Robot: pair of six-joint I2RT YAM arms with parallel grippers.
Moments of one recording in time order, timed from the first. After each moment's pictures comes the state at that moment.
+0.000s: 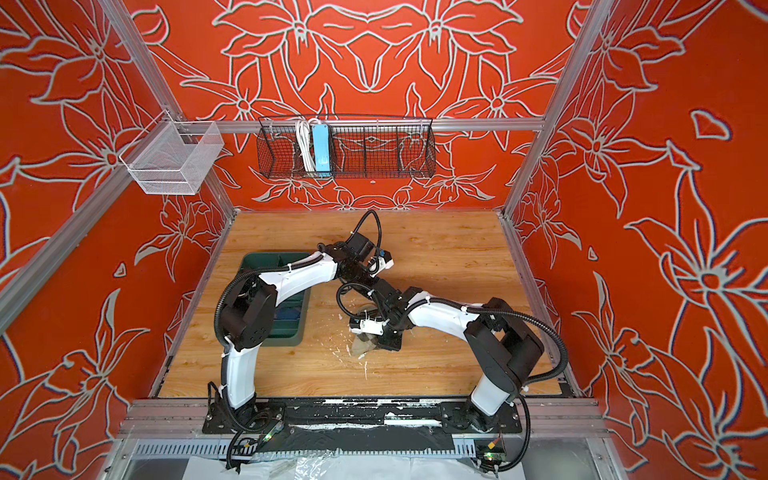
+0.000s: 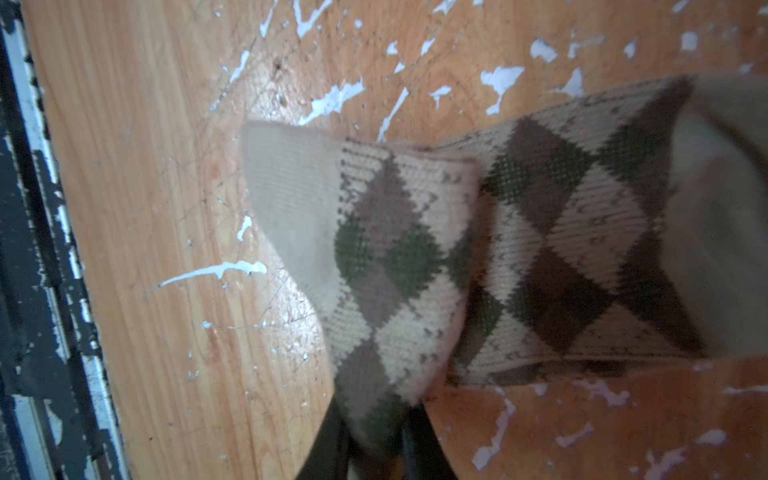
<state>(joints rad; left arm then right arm) -0.60 2.04 1.58 -0.68 0.49 -0.02 0.78 1.64 0.96 -0.69 -0.29 -0.59</state>
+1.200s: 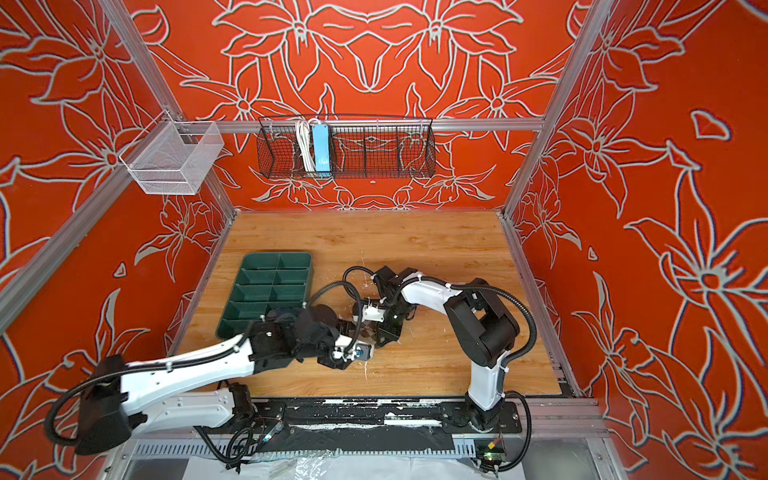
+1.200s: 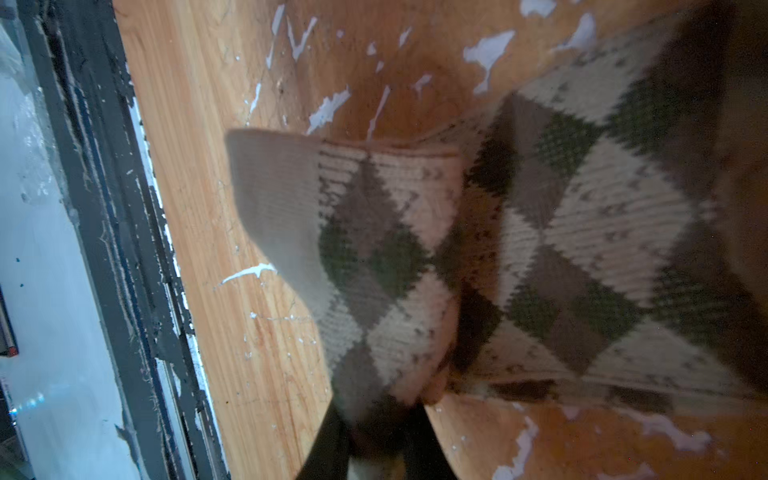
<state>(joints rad) -1.04 1.19 0.71 -0.35 0.01 0.79 0.66 1.84 1.15 -0.91 -0.50 -0.61</state>
